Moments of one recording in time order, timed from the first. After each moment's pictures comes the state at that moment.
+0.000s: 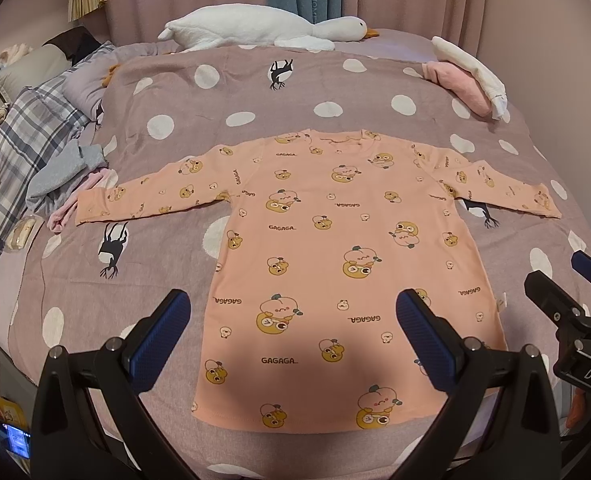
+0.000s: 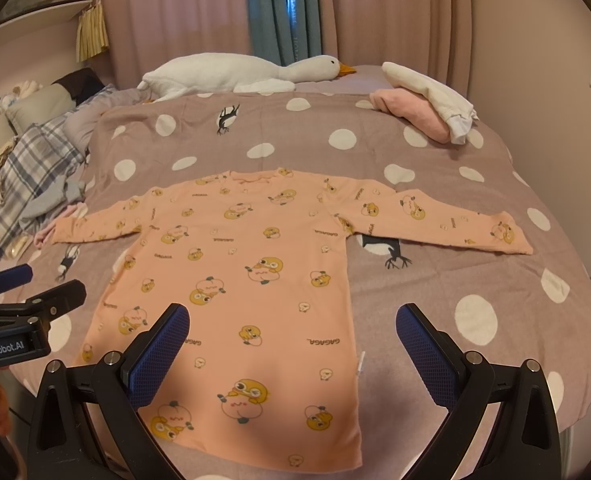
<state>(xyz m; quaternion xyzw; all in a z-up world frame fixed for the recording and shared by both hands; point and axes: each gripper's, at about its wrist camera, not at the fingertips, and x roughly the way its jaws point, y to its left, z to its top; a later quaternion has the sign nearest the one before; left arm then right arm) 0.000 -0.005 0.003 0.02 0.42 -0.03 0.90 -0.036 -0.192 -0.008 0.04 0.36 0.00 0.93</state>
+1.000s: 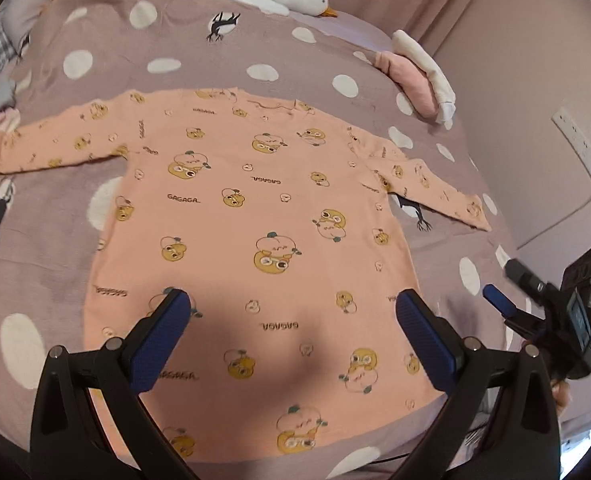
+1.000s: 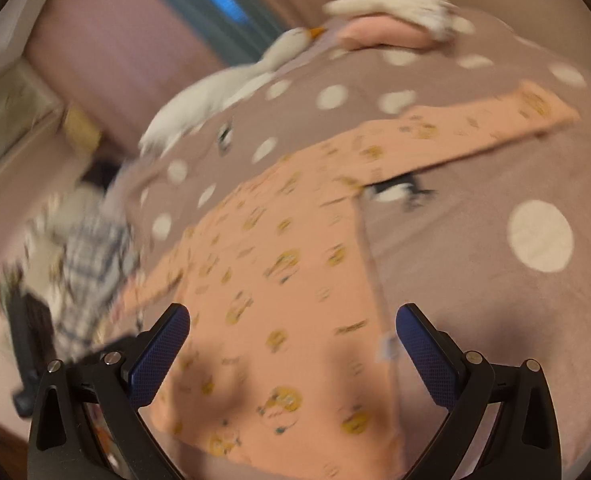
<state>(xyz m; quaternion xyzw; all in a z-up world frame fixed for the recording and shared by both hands) 0.046 -0.011 -0.039 -0.12 0.47 -0.18 0.85 -0.022 -0.311 -0.070 0.35 0.34 0.07 0.87</state>
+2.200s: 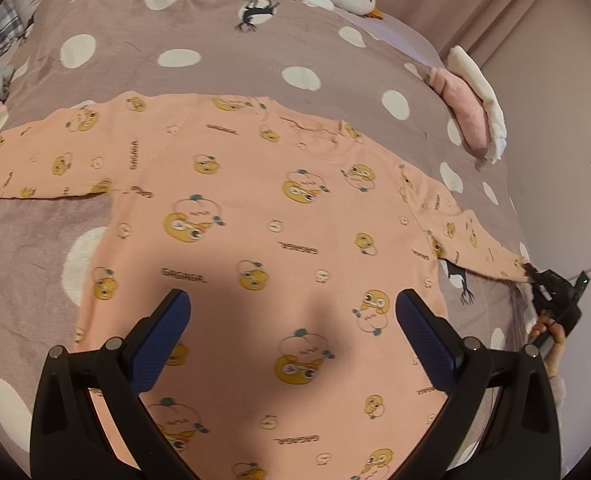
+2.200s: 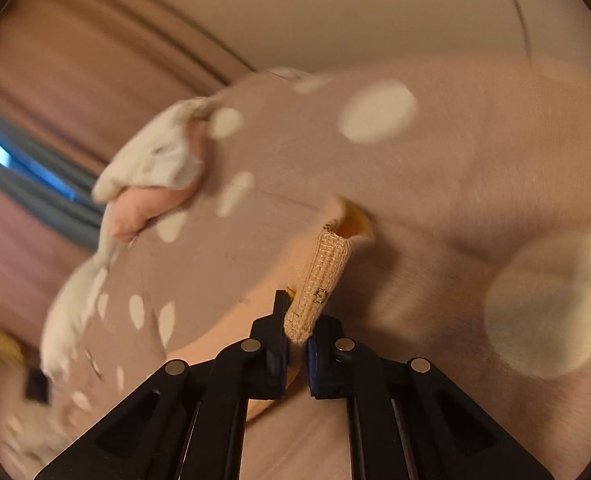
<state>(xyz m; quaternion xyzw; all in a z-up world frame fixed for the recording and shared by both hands) 0.144 -0.006 -0.059 -0.15 0.50 -0.12 0.85 0.069 -0.531 -0.104 0.43 0.24 -0.17 0.85</state>
